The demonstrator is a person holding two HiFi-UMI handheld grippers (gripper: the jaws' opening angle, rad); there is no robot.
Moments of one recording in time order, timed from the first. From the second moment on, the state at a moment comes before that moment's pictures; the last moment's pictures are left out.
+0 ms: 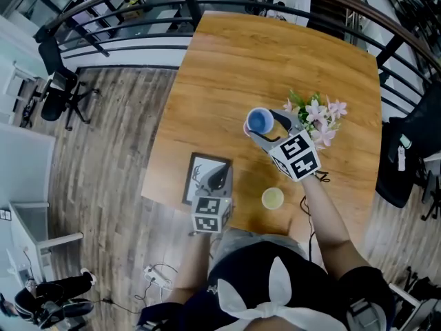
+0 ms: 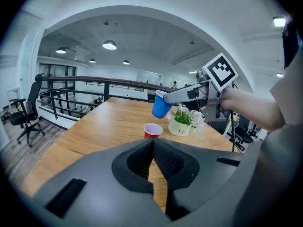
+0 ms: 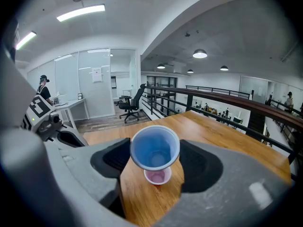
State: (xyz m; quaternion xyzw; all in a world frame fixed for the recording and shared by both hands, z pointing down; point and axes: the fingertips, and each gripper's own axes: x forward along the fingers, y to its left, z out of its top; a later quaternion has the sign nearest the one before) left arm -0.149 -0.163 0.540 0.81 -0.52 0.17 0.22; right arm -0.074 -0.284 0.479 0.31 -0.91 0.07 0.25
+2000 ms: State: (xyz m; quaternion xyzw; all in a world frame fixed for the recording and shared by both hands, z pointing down) left arm -0.136 -0.162 0.556 0.81 -0.50 0.18 0.25; right arm -0.076 -0.287 0.533 0.29 -0.91 0.14 0.27
